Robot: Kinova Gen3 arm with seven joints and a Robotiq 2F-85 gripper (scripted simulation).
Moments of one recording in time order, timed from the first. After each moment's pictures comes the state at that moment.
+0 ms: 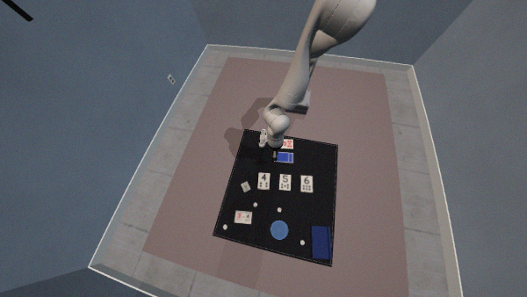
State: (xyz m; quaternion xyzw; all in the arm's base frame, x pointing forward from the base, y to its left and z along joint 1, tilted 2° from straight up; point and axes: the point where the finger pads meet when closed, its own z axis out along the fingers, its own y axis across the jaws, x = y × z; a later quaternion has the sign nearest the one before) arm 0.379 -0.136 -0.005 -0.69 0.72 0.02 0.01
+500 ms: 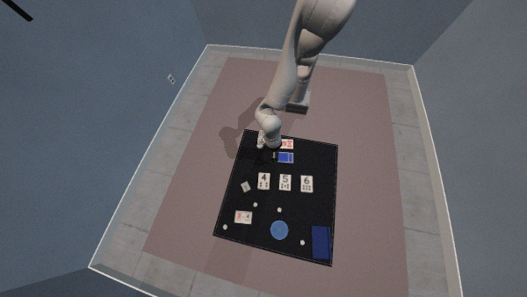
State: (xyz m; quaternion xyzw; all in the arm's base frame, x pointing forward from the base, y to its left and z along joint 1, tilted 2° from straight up) arm 0.383 -0.127 -0.001 -0.69 0.72 0.06 0.06
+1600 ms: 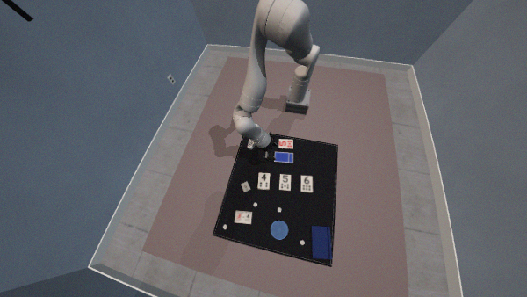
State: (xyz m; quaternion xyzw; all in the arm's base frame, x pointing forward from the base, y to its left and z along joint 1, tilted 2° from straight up) arm 0.381 -0.140 -0.003 -0.67 0.71 0.15 0.15
